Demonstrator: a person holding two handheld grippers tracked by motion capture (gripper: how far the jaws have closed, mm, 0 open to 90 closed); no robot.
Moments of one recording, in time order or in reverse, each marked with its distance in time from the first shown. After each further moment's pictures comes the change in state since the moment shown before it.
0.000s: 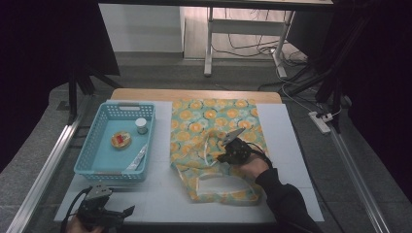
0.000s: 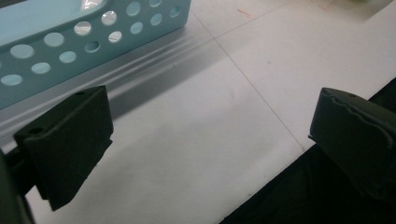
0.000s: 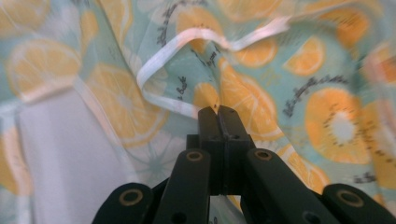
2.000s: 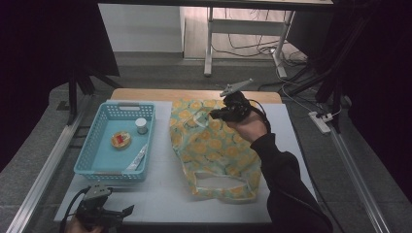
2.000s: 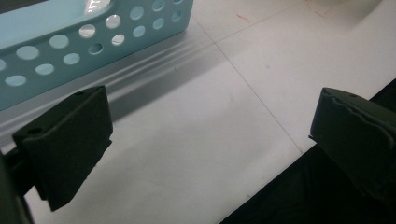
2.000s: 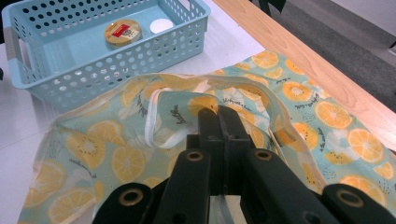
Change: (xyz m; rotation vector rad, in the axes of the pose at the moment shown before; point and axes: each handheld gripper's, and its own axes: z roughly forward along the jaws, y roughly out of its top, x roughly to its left) left arm 0.002 -0.001 -0.002 -0.018 -0.006 -0.014; right arm -0.026 0.114 -0.087 -0.231 -0.086 0.058
